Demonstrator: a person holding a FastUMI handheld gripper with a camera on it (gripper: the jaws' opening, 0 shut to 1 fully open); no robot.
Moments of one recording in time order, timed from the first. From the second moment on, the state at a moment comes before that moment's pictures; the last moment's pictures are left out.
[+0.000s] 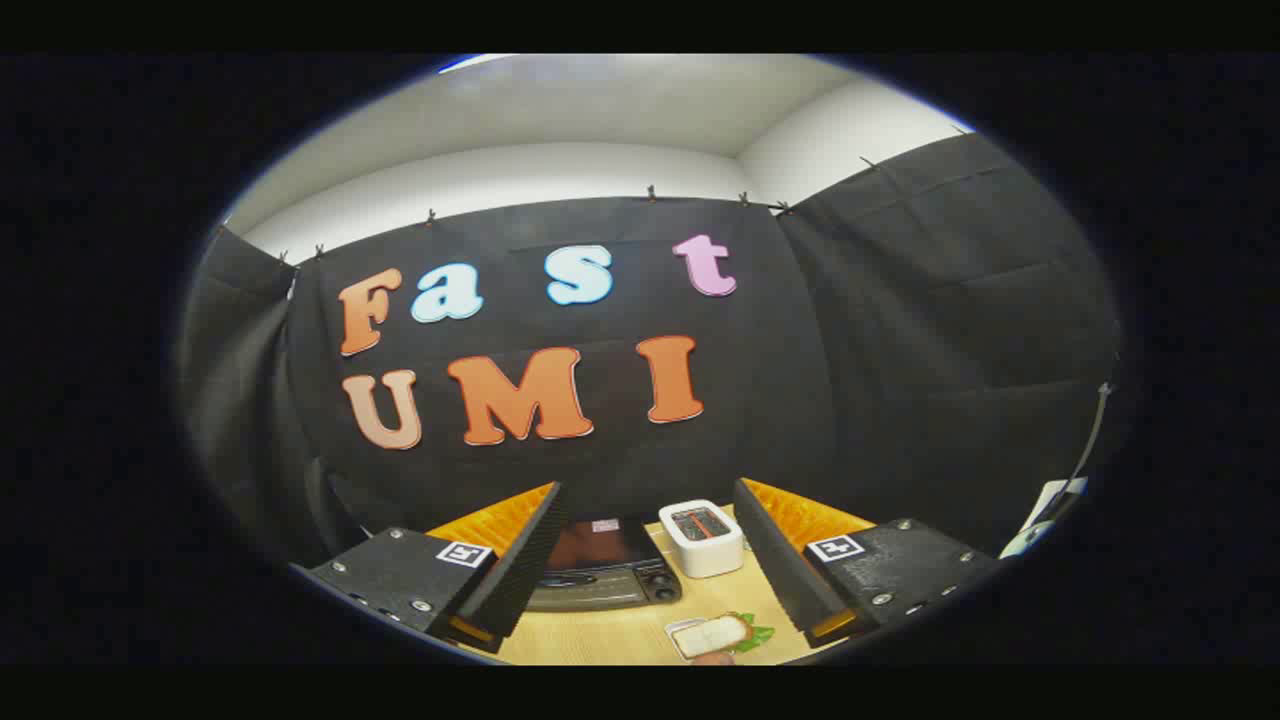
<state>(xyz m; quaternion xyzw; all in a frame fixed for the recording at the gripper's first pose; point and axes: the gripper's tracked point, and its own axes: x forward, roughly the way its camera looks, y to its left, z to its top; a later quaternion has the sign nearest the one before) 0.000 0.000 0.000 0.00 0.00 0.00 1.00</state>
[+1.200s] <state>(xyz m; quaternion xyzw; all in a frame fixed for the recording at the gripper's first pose) 0.035 0.038 -0.041 -0.03 0.00 0.03 1.00</state>
